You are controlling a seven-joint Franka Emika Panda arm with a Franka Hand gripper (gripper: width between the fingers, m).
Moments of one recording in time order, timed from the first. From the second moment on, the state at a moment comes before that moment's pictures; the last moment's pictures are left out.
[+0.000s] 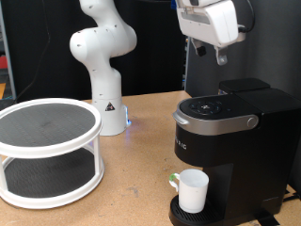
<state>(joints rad) 0.48 -0.28 -0.27 -2.19 0.21 2.08 -0.61</state>
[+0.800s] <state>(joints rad) 0.48 -0.20 -0.27 -2.08 0.20 2.04 -0.60</state>
